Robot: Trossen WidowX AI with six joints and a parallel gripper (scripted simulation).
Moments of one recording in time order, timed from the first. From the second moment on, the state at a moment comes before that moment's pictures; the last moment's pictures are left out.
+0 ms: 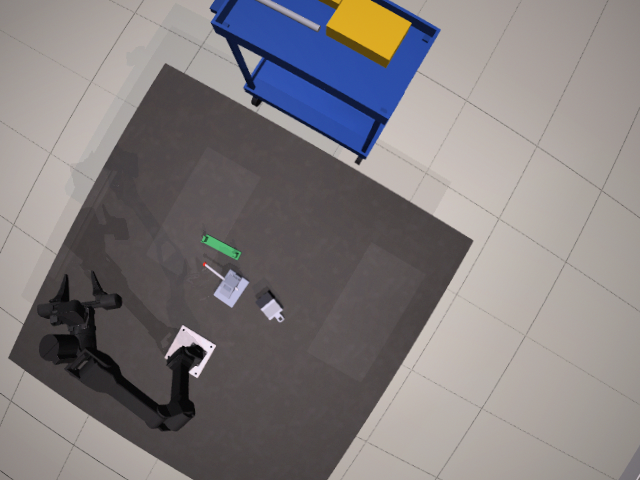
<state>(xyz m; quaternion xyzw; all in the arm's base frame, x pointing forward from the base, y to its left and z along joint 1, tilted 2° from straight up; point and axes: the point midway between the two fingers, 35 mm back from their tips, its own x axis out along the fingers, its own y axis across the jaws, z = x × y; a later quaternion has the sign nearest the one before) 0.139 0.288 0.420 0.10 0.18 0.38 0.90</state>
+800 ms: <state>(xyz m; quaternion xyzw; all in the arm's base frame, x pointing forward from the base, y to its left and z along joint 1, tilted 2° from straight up) 0.299 0.154 0.236 -0.51 0.44 0.42 0.60</state>
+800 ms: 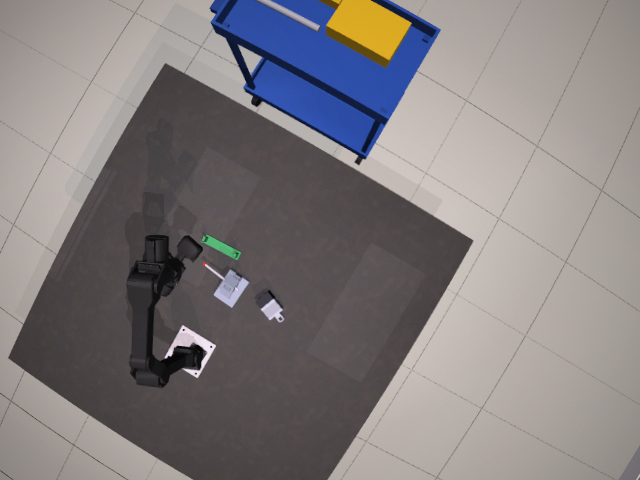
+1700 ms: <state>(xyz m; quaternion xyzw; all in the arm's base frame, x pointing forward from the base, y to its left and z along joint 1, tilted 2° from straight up) 0.303 0.115 0.145 -0.51 0.48 0.49 0.52</state>
